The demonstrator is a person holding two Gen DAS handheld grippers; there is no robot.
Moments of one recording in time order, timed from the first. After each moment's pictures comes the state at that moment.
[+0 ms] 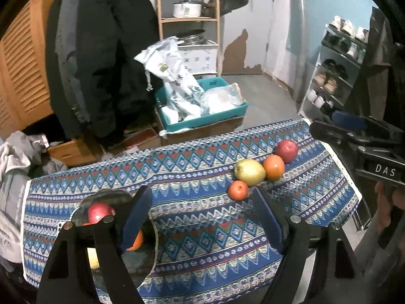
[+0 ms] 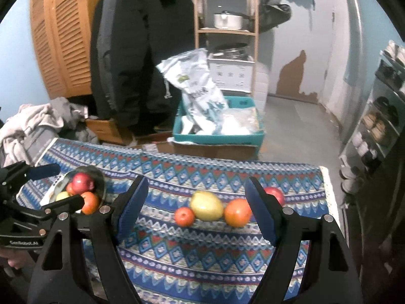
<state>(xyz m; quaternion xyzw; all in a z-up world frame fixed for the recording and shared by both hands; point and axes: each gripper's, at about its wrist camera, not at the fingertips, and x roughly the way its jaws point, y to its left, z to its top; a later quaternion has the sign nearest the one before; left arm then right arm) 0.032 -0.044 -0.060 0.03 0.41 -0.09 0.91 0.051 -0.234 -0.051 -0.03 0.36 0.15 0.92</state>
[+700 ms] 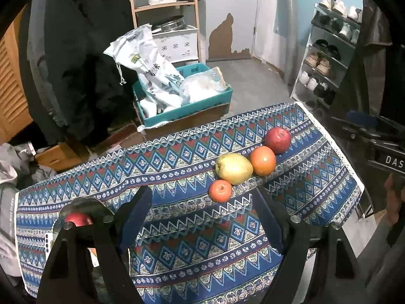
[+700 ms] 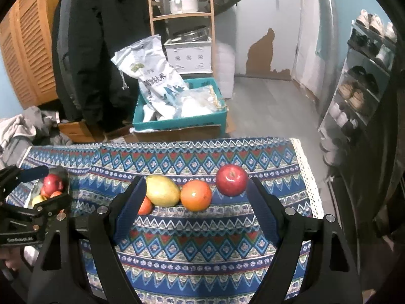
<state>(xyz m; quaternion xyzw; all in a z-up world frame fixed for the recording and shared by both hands) 0.066 -0.093 -0.093 0.06 0.44 -0.11 0.89 0.064 -0.301 -0.080 0.00 0.39 0.07 0.92</state>
